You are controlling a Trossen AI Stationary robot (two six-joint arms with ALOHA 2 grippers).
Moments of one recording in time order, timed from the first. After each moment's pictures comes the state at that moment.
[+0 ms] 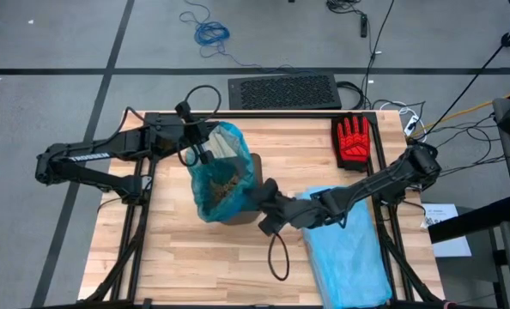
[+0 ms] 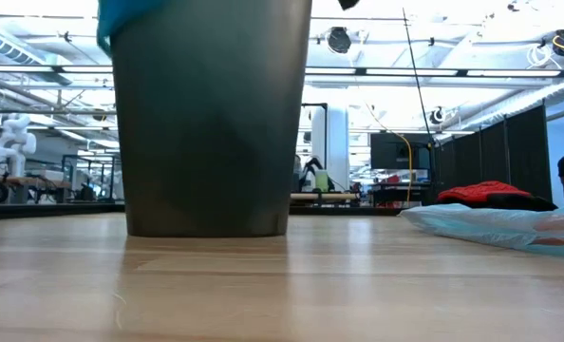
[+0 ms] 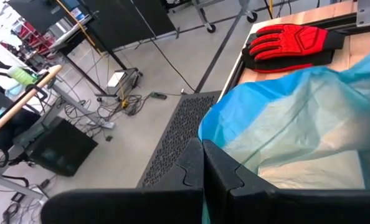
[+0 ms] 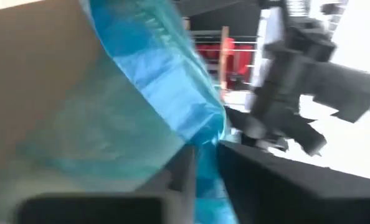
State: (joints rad) left arm 0.16 1.03 1.06 -0.40 -0.48 0.35; right arm 0.39 1.68 1.31 0.15 0.81 -1.36
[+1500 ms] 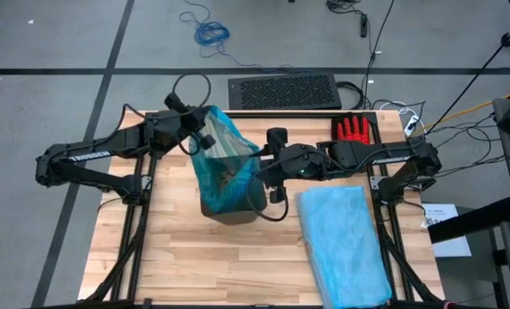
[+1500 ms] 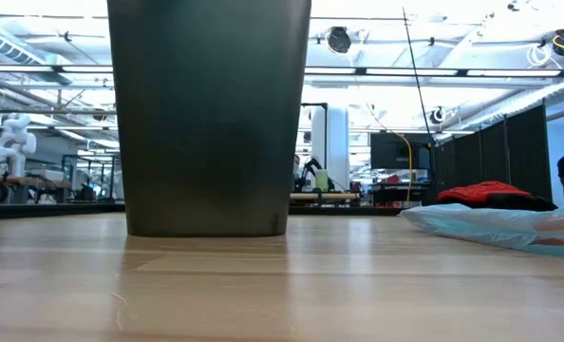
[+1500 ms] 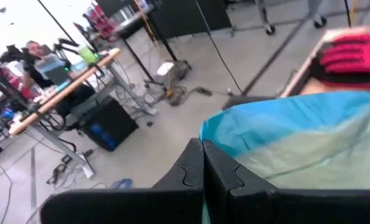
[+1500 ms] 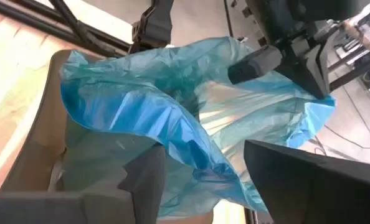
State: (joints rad) left arm 0.22 1.03 1.06 -0.31 -0.66 0.31; right arm 0.16 1.64 1.78 -0.66 0.39 -0.36
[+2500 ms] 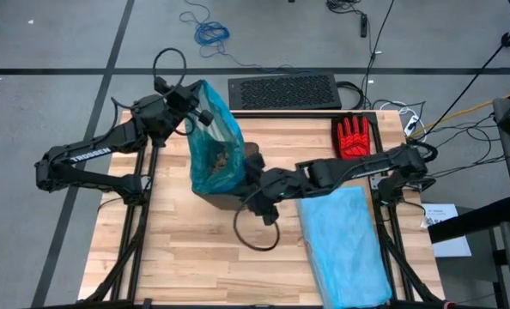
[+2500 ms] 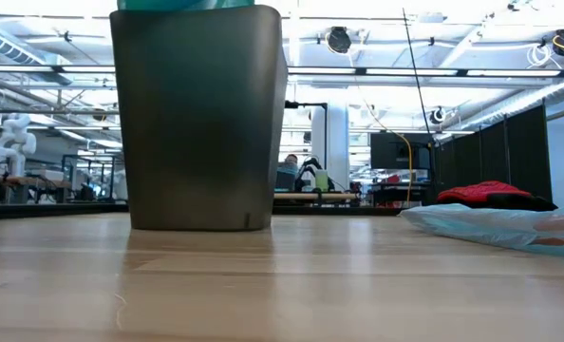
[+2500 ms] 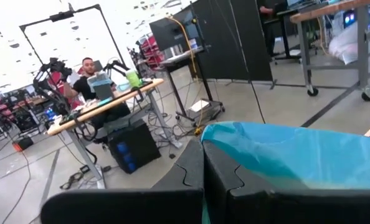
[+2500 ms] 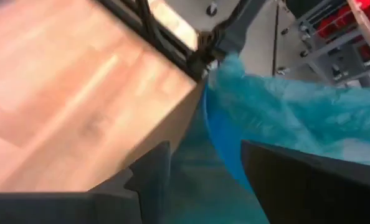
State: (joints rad) left arm 0.35 1.03 1.06 0.00 -0.67 0.35; right arm 0.21 1.79 1.78 -0.57 0.28 -0.56
